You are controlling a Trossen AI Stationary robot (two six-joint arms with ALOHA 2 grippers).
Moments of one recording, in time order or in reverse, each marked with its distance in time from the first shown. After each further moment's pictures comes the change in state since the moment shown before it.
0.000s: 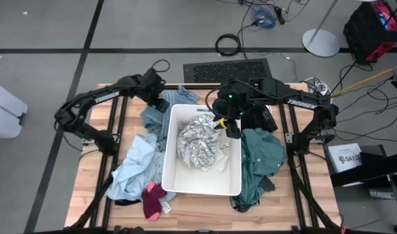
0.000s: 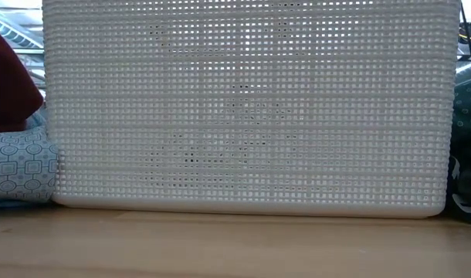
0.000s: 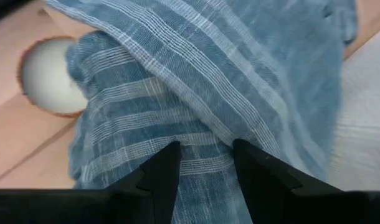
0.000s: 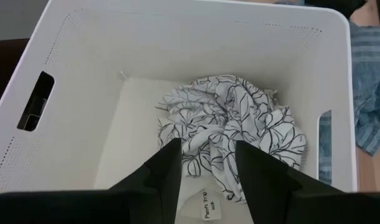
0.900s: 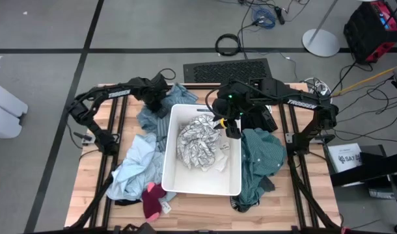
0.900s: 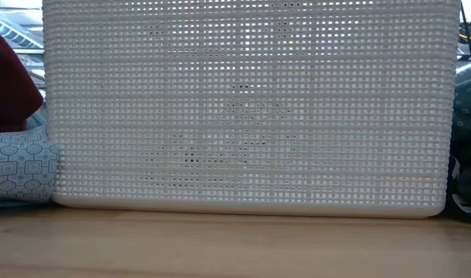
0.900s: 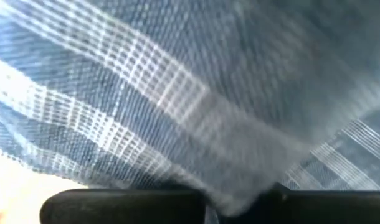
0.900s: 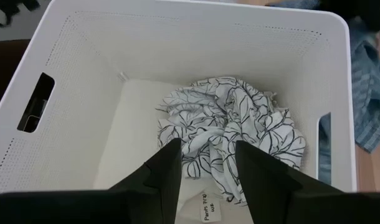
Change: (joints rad) left arm -0.002 0.124 0.007 -0.098 -0.189 0.150; right arm 0.000 0.000 0.000 0.007 0.000 -0.005
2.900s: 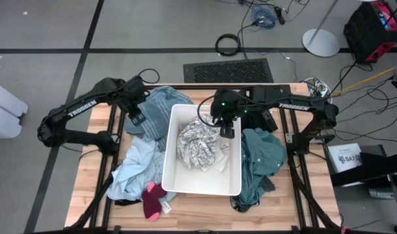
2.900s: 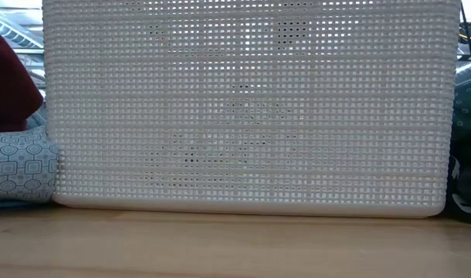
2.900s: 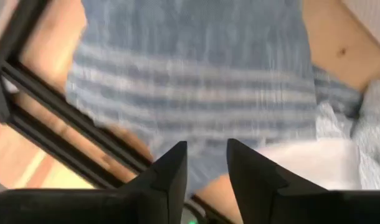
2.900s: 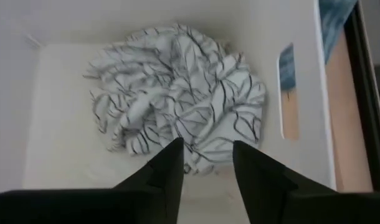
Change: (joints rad) left arm -0.107 -0.430 0.089 -0.509 -0.100 0.029; right arm -0.013 0.002 -0.198 0.061 0.229 0.071
